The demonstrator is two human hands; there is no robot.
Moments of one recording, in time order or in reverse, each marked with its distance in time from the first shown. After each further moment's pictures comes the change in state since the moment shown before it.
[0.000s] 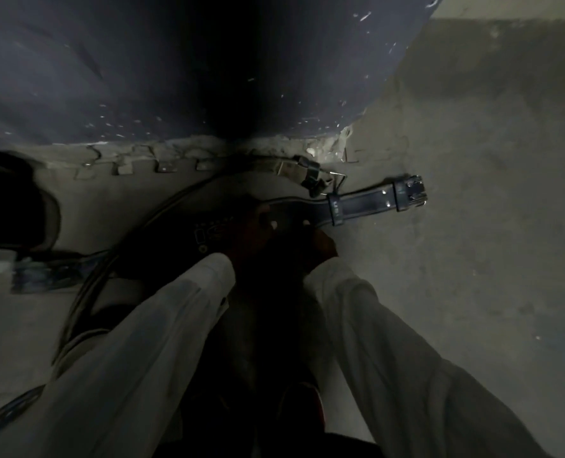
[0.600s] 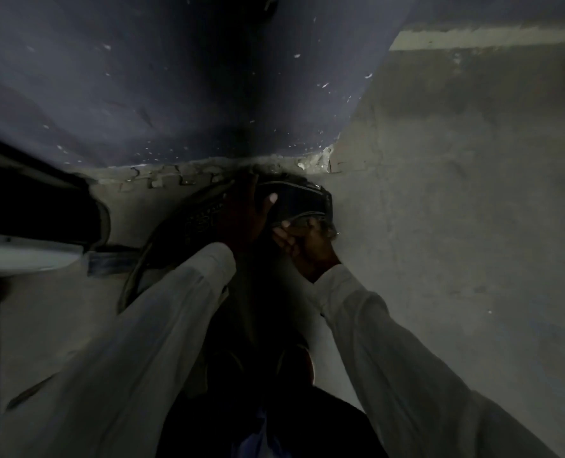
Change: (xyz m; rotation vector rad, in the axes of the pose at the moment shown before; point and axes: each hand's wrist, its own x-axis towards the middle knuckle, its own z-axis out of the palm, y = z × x) left_hand -0.112 0.102 -0.080 -0.015 0.204 0.114; right_hand -0.154 -0.080 -0.027 0.849 -0.331 0.031
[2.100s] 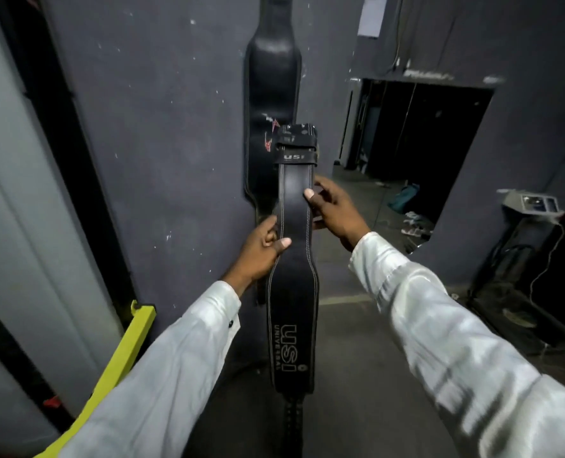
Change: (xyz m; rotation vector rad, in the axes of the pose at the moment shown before) left_hand -0.541 0.428 -0.415 -0.471 0.139 0.781; right_hand -0.794 -0.266 0.313 -0.951 -0.371 -1.196
